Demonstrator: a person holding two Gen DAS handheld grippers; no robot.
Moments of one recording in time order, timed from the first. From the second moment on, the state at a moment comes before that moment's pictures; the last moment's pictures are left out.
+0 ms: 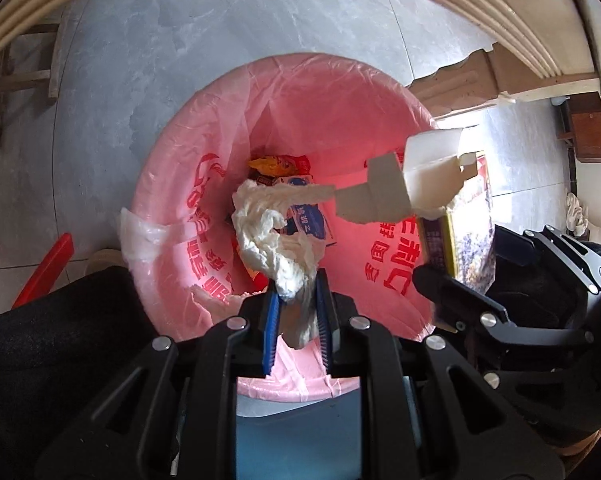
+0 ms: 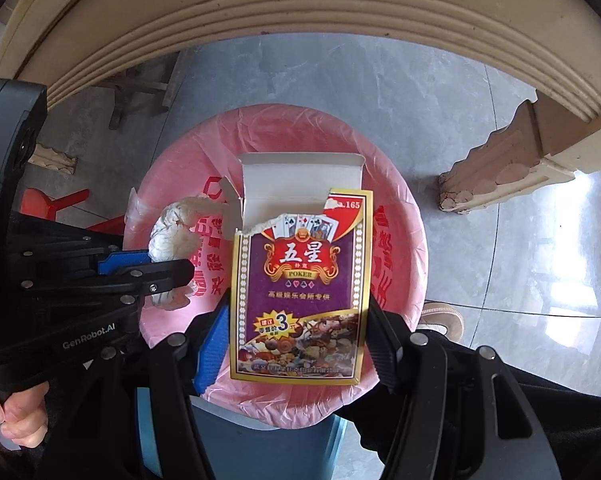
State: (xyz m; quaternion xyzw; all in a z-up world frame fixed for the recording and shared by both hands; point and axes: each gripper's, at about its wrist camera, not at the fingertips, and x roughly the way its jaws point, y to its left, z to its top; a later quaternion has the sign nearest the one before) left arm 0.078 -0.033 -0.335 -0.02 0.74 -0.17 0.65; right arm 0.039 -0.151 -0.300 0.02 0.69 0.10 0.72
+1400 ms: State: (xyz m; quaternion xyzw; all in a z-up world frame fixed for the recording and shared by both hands) left arm 0.080 -0.023 -0.348 0.05 0.74 -0.10 0.66; right arm 0.048 -0.165 -0.337 0.04 0.71 0.08 0.69
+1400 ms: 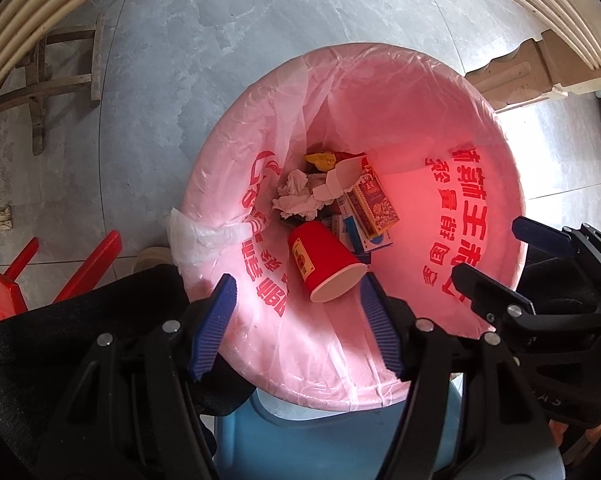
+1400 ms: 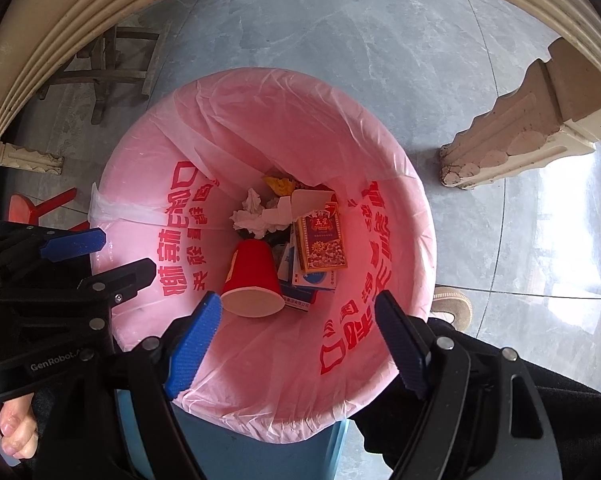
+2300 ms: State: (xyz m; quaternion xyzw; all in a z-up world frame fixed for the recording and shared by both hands) left arm 0.044 -0.051 -0.242 0.07 0.65 -0.04 0.76; right arm 0.004 -0.183 -0.224 -0.01 0.61 -0.03 0.79
